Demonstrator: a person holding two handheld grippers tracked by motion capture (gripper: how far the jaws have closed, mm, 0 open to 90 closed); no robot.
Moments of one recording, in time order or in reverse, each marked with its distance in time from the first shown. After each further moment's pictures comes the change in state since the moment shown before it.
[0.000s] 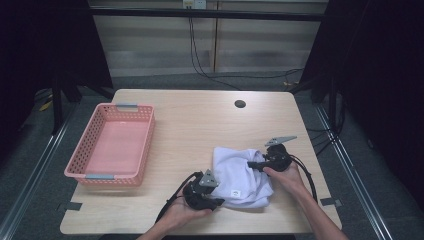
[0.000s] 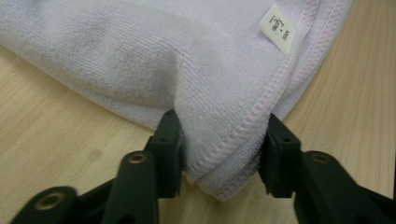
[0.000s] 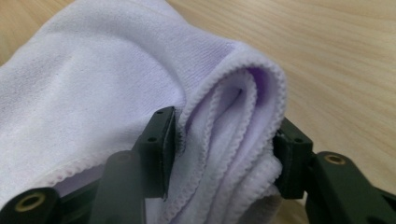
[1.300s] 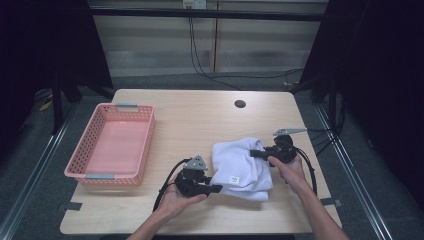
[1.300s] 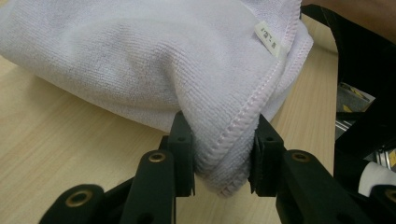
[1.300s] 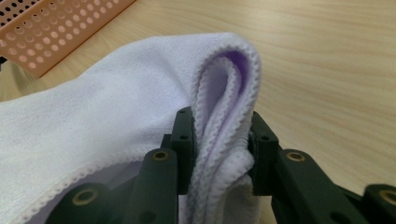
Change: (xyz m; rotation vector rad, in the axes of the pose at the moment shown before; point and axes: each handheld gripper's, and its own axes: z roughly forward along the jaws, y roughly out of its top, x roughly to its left) left arm 0.021 0.016 -0.032 -0.160 -0.099 -0.105; right arm -0.007 0.020 -0.022 -0.137 0.087 0.101
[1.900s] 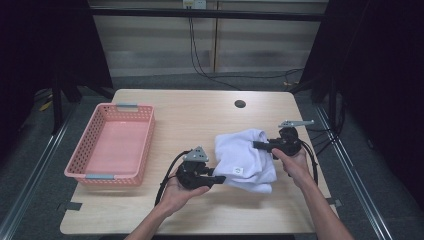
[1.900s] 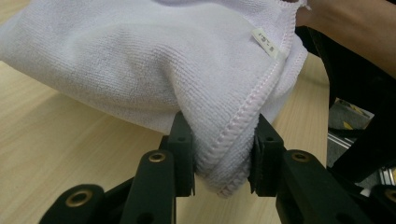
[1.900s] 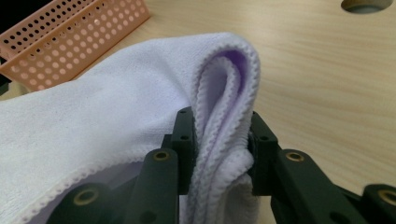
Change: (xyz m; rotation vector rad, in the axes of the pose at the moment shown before) left arm -0.001 0.025 -0.010 -0.081 0.002 0.001; right arm -0.001 0.023 -0.017 -0.055 -0.009 -0.007
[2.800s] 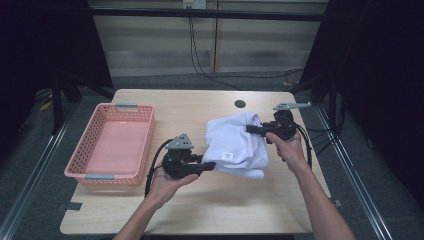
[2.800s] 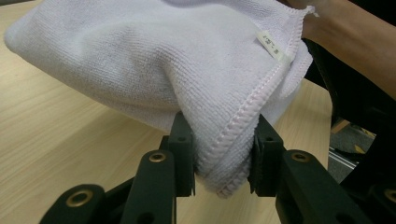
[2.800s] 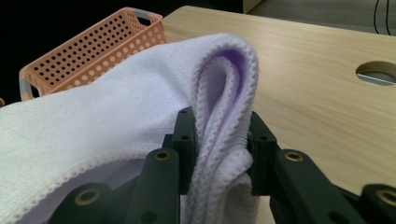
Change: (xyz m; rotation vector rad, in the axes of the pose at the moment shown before) left arm 0.010 0.018 -0.044 -0.076 0.057 -0.005; right arm 0.021 0.054 0.002 -0.058 0.041 -0.057
